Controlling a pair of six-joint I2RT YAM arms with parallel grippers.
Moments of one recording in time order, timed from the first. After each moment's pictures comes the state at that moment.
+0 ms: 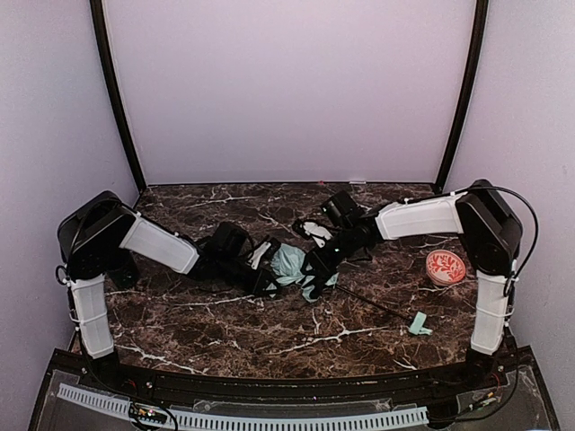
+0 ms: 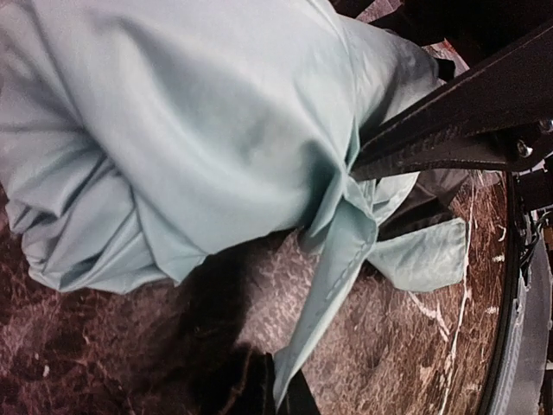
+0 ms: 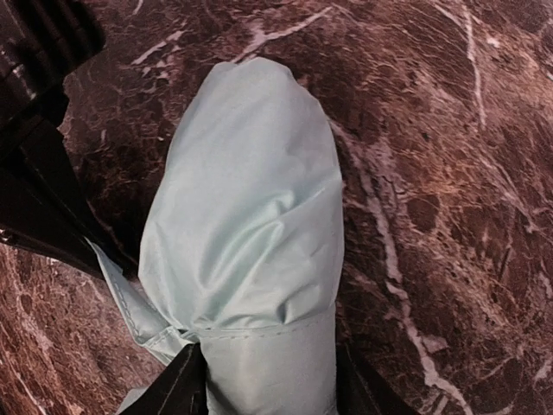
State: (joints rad) left arm -0.72 1.94 0.94 0.18 0.51 -0.27; right arm 0.74 1.98 1.31 -0.33 -0.29 -0.08
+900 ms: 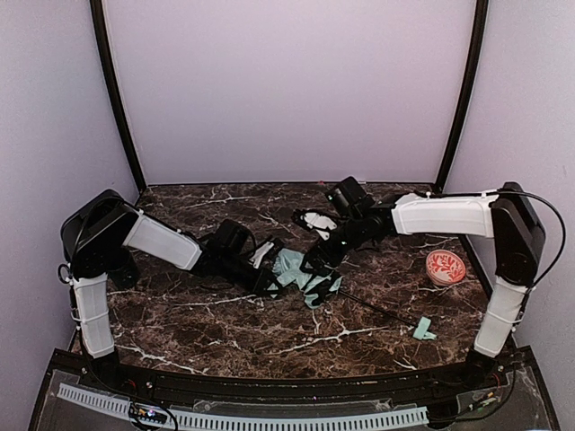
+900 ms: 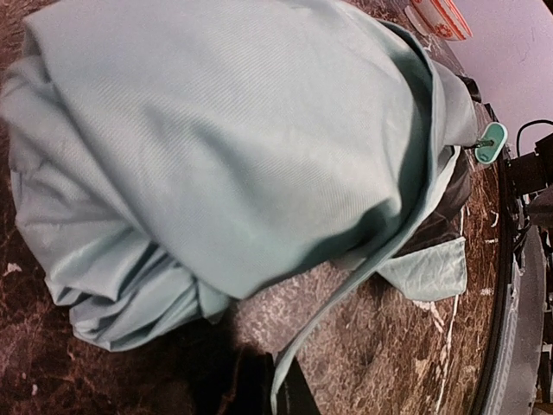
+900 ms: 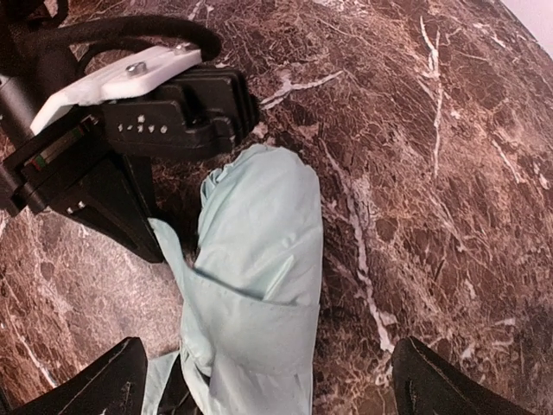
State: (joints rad) left arm -0.71 1.98 1.00 0.10 0.57 -0.22; right arm 0.77 1.84 1.31 -0.42 -0.23 -0.22
